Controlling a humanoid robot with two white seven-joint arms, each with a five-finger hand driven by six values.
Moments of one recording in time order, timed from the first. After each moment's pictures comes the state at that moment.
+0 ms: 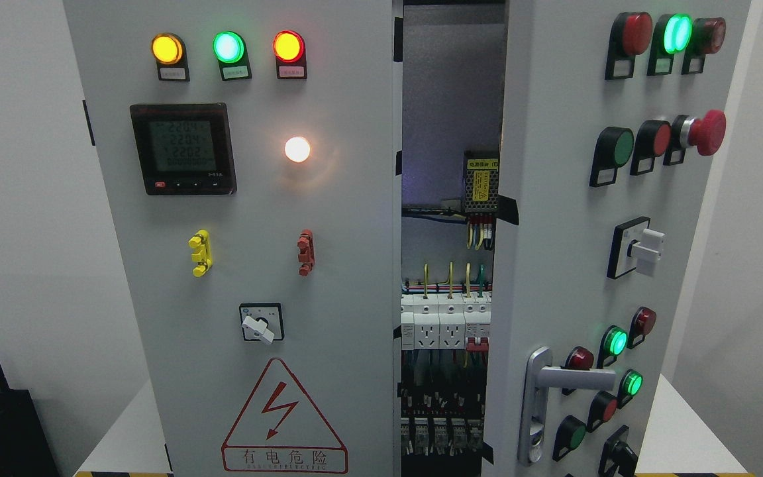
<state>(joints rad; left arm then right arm) 0.93 0.48 0.20 -1.66 0.70 -0.19 -0.19 0.13 0.12 0.23 -0.13 -0.14 -0.01 0.07</state>
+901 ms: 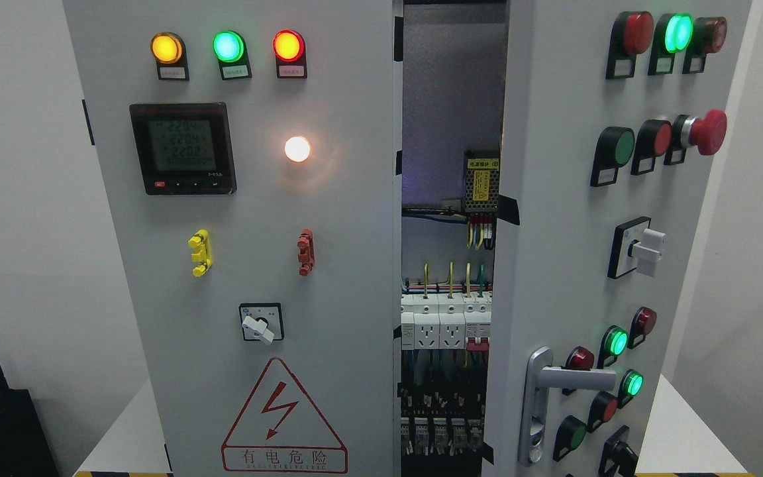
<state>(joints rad) 0.88 0.92 0.45 -1.92 1.16 -0.19 -0.25 0.13 0.12 0.23 -0.13 -0.14 -0.01 0.07</state>
